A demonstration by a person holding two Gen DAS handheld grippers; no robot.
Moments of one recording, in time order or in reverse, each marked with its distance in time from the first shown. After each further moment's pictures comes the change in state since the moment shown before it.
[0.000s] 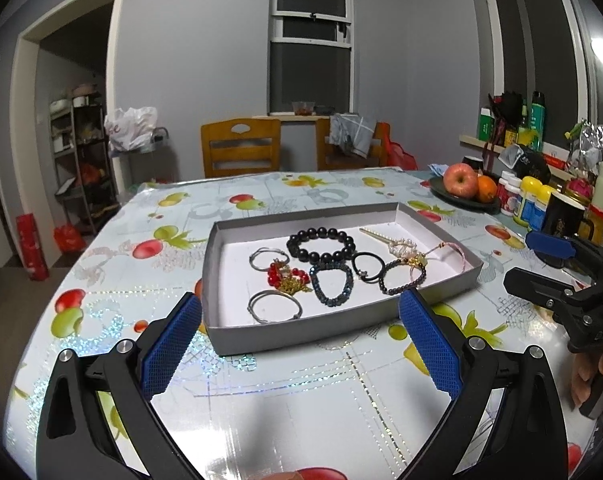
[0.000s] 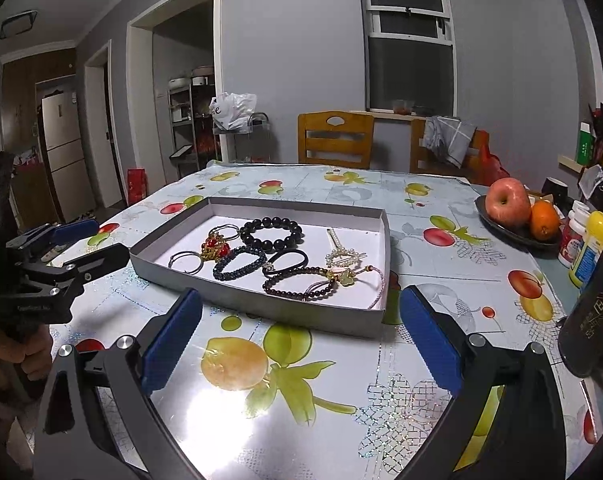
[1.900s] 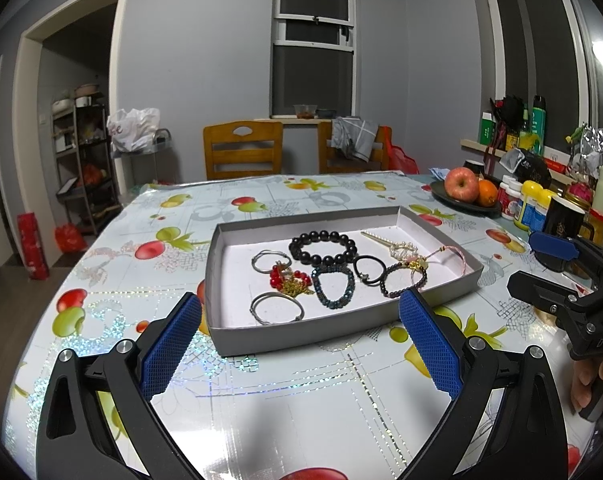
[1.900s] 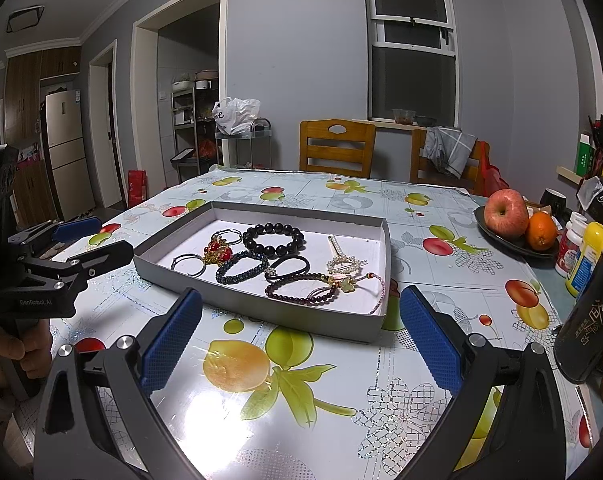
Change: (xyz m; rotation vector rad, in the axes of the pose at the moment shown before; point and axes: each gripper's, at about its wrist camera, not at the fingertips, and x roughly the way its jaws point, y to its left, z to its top) left arm 0.000 0.000 -0.001 -0.001 -0.003 -0.001; right arm -0.005 0.005 -0.001 -0.017 -0.028 -0.010
